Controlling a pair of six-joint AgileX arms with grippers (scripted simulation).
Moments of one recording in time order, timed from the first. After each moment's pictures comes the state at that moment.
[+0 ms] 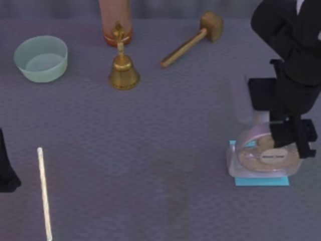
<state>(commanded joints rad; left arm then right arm) 0.00 0.00 0.00 0.00 0.00 0.00 0.45 1.78 1.46 -1.25 0.00 -1.11</state>
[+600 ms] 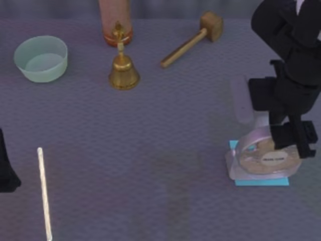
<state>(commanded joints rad) 0.00 0.00 0.00 0.00 0.00 0.00 0.45 1.78 1.46 -1.25 0.00 -1.11</state>
